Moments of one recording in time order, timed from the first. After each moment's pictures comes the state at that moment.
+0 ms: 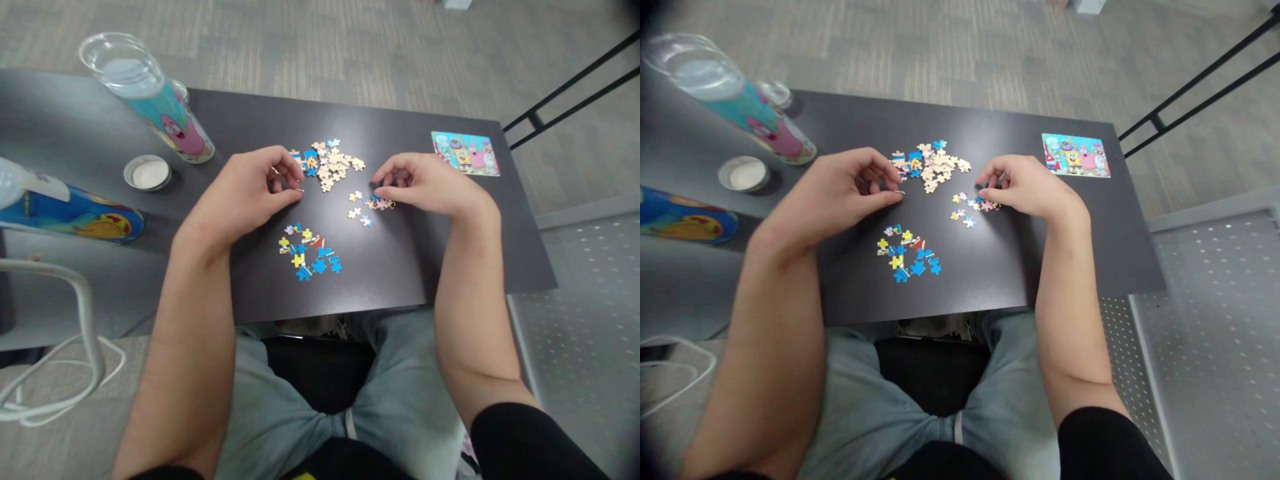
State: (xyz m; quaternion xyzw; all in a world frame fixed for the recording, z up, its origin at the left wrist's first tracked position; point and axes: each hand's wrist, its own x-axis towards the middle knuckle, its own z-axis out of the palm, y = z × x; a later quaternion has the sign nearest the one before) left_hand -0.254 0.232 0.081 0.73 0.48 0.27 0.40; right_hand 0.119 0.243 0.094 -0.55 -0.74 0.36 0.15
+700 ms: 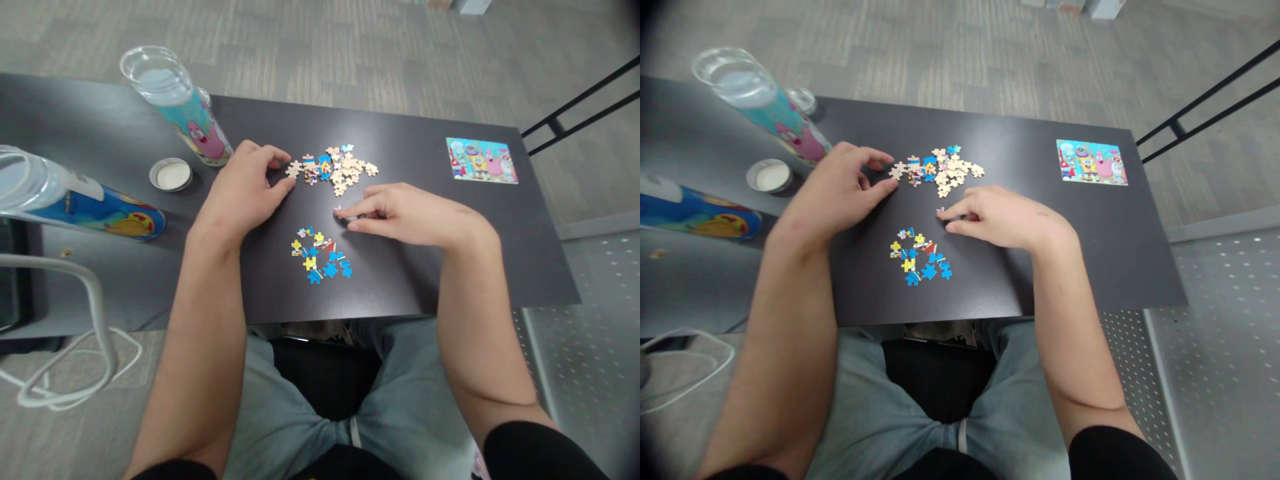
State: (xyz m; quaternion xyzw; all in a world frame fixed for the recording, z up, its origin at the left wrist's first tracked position) left_hand -0.276 0.244 0.060 0.72 0.59 0.27 0.25; right_hand 0.058 0.224 0.105 -0.38 -0.86 0.34 0.03
